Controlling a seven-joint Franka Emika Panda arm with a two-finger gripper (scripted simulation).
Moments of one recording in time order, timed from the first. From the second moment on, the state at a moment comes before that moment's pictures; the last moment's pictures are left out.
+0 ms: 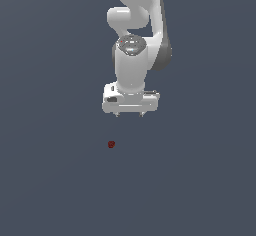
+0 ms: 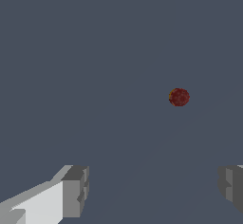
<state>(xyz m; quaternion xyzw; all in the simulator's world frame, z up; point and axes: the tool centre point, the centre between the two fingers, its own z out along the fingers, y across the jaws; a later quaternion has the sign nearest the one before) -0.005 0.007 0.176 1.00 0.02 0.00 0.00</state>
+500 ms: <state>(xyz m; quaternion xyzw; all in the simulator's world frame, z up) -0.006 0.012 0.188 1.00 0.01 0.00 0.00</state>
